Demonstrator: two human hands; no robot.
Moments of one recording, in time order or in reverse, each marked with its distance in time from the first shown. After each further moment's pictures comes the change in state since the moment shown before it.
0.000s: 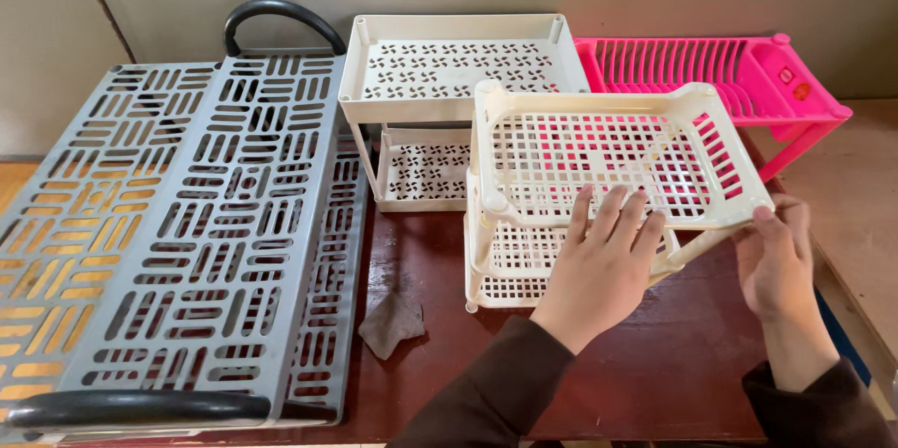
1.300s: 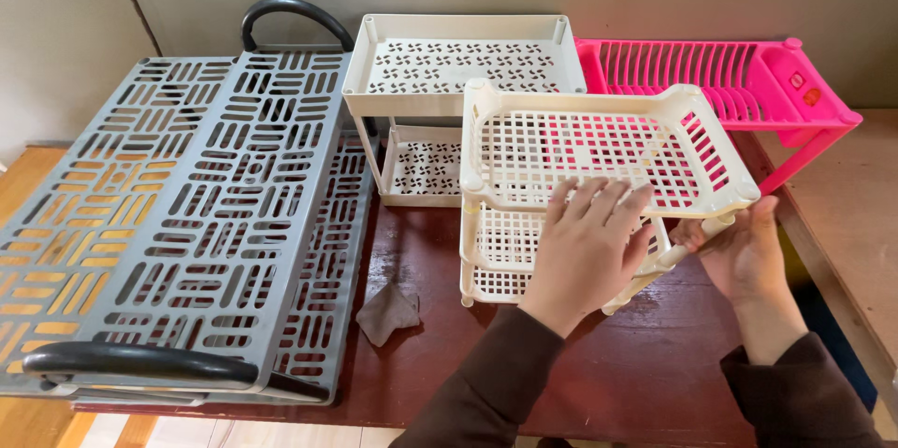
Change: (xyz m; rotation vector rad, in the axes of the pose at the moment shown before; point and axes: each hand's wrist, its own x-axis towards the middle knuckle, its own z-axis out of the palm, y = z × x) left_hand 0.014 0.010 0.000 -0.175 0.178 -0.107; right_hand 0.016 0.020 -0.014 0.100 -0.264 0.257
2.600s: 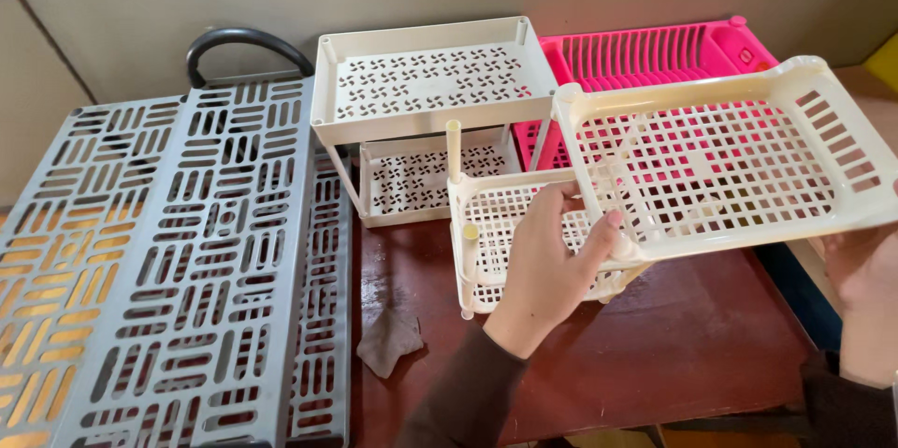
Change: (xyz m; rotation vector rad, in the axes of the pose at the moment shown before) left_hand 0.019 -0.025 -0.052 -0.871 -0.164 -0.509; right_hand -0.046 -0.048 -0.084 0.058 0.417 -0.241
